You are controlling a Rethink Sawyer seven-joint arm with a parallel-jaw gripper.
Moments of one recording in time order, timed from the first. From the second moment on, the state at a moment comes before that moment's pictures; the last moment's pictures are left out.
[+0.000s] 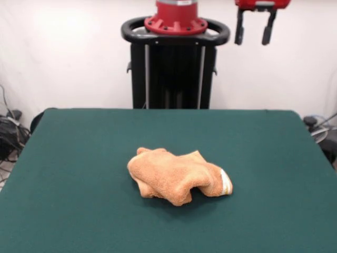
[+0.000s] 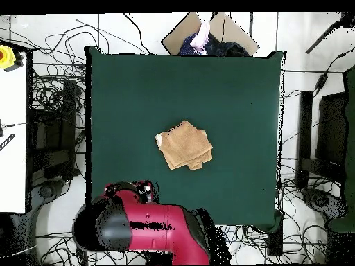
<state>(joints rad) -0.05 -1.21 0.00 2.13 0.00 0.57 1.57</state>
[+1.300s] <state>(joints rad) -0.27 -1.00 0.14 1.45 -0.14 0.73 1.57</state>
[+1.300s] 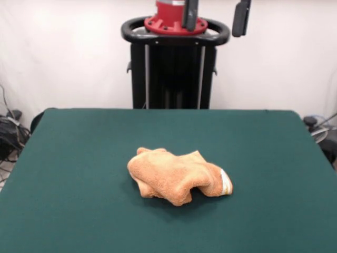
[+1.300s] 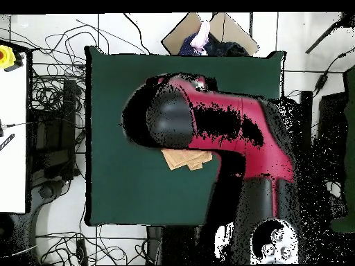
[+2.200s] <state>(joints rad) -0.26 -0.56 0.21 0.91 -0.20 0.99 1.57</state>
